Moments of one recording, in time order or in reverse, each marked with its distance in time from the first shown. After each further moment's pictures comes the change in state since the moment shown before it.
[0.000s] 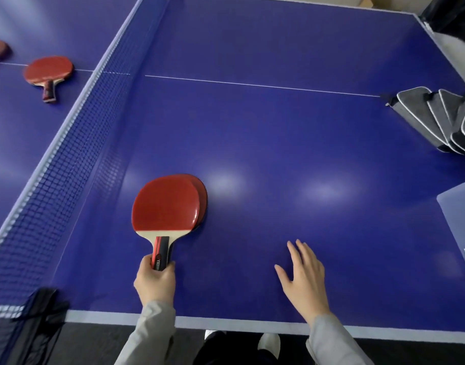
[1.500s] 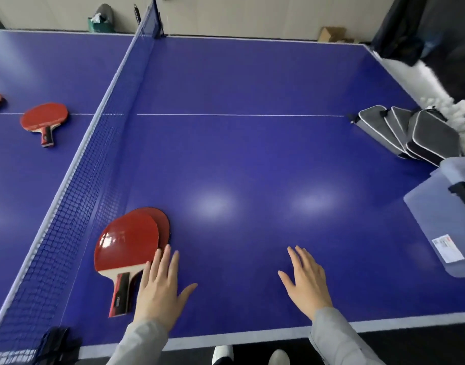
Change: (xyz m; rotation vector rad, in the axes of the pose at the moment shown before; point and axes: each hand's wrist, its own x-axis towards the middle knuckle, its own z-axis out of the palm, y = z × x) left_hand 0.007 0.045 -0.053 0.936 -0.363 0.888; right_hand -0.004 -0.014 -0.037 -0.093 -0.094 0.069
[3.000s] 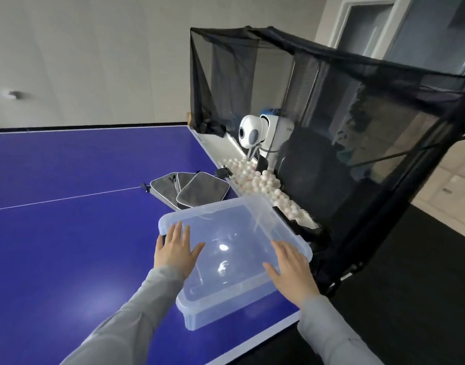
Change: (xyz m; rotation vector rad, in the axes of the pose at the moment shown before) left_hand 0.089 0.715 0.001 0.042 0.152 0.346; right_hand -0.045 0.585 -0.269 0.050 0.377 0.130
